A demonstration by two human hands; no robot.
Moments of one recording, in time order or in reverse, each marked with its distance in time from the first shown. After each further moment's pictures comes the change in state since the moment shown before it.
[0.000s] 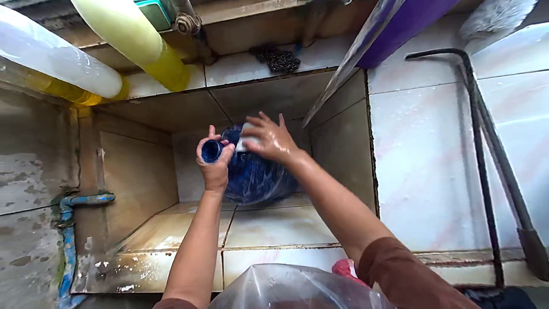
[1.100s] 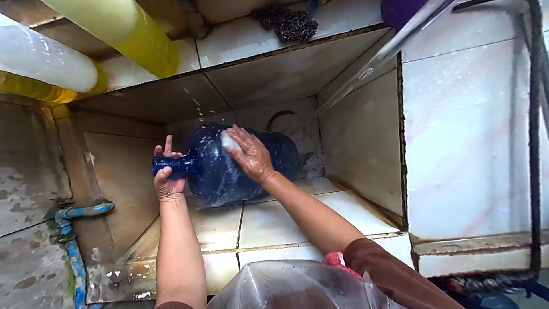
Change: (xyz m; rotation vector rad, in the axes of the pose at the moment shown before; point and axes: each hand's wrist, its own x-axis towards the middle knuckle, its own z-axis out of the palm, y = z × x) left_hand 0.029 -0.066 -0.175 -0.525 -0.061 -0.216; right_hand -0.005 -0.028 0.121 0.214 0.292 0.087
